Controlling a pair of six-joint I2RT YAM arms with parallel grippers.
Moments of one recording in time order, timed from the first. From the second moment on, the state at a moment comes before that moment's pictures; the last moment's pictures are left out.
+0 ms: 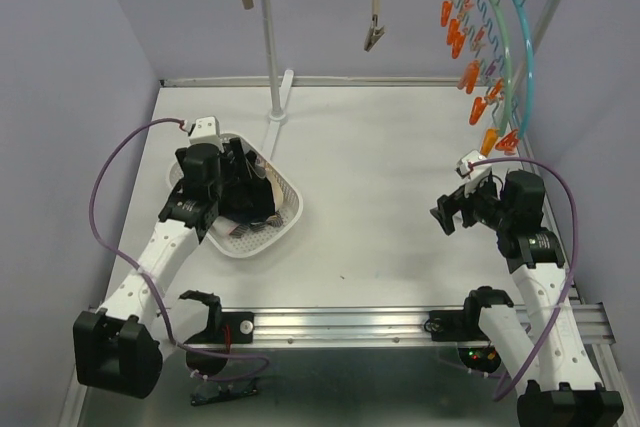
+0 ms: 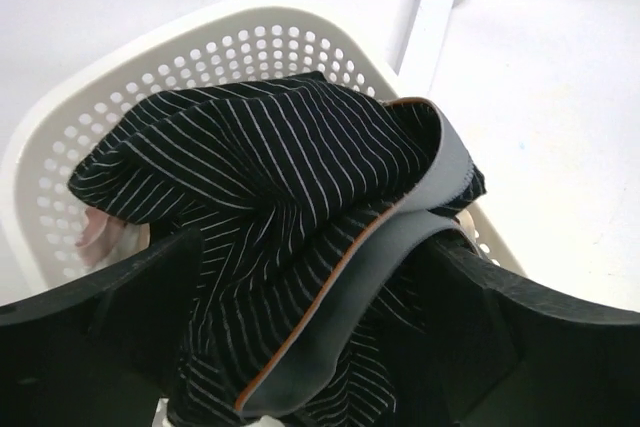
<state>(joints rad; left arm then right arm) -0.23 1.03 0.73 -0.17 -0.28 -0.25 -0.02 0.67 0.67 -0.54 -0.53 -0.39</state>
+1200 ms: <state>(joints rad) -0.23 0.64 0.80 -0.35 0.08 -0.23 -0.02 0.67 0.71 -0.62 -0.46 -0.32</state>
